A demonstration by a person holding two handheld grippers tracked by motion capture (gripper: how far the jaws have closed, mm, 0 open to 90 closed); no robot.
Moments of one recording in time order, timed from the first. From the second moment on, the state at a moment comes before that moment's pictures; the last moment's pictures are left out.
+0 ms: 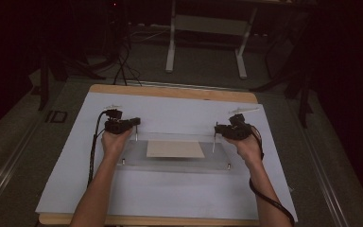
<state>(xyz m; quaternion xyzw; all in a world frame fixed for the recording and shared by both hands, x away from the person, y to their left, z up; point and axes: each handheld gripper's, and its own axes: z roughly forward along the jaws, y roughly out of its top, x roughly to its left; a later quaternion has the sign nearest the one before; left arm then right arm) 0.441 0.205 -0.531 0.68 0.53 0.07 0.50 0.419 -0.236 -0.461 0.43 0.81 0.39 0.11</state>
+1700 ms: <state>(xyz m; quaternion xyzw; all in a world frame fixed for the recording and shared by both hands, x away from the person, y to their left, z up) 0.450 0.204 -0.530 0.67 0.56 0.05 0.48 0.256 -0.189 -0.430 0.29 0.83 0.45 0.12</state>
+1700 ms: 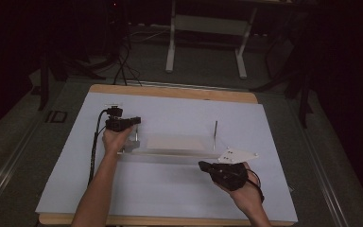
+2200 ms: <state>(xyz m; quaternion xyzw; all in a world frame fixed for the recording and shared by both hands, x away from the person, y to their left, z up) 0.450 0.205 -0.528 0.68 0.55 0.05 0.48 0.267 -0.178 -0.433 0.30 0.81 0.47 0.15</state>
